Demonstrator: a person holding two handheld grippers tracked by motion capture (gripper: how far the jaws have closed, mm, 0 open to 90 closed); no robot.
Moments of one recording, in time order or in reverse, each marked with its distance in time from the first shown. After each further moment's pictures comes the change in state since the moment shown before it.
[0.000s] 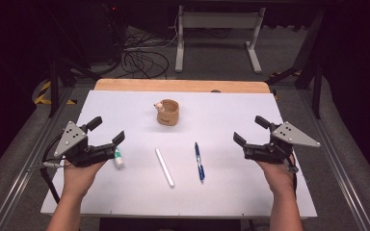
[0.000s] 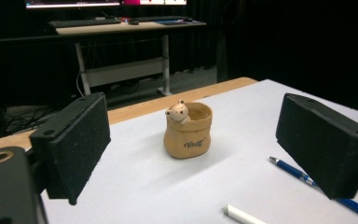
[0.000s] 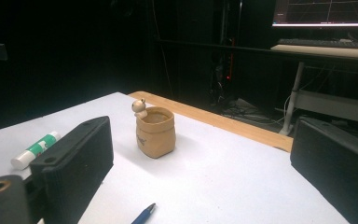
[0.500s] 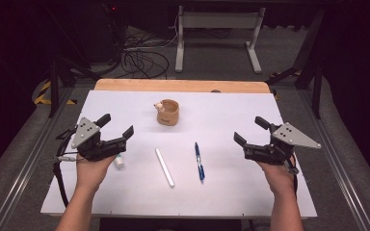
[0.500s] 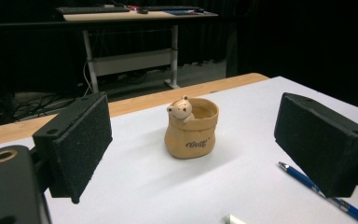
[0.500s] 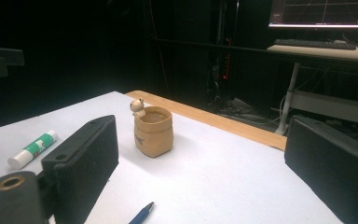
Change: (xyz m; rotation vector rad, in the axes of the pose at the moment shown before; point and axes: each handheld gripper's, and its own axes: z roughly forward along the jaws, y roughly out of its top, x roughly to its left) left arm -0.010 0.000 0.029 0.021 0.041 -0.045; right arm 0.003 0.002 -0.003 0.006 -0.016 -0.009
